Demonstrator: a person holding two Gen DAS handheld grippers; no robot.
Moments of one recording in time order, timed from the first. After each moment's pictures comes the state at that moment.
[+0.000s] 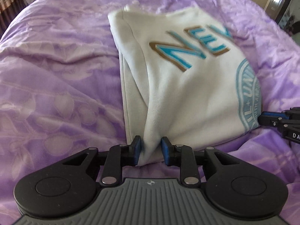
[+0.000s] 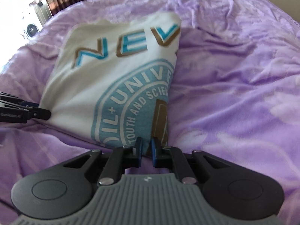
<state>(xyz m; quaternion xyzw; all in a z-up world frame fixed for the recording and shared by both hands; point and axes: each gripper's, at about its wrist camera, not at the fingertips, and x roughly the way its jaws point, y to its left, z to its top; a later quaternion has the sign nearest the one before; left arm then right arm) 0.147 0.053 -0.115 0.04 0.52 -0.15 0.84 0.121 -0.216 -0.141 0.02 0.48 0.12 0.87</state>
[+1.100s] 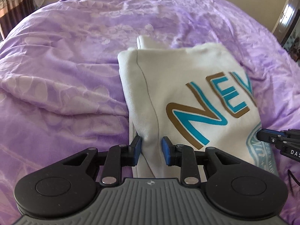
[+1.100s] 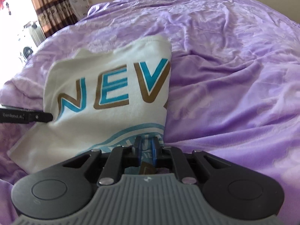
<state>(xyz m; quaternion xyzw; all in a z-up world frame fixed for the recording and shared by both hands) 0.226 0.056 -0.114 0.00 0.49 -0.13 0.86 0.199 -0.231 -0.148 0.07 0.43 0.11 0.89</state>
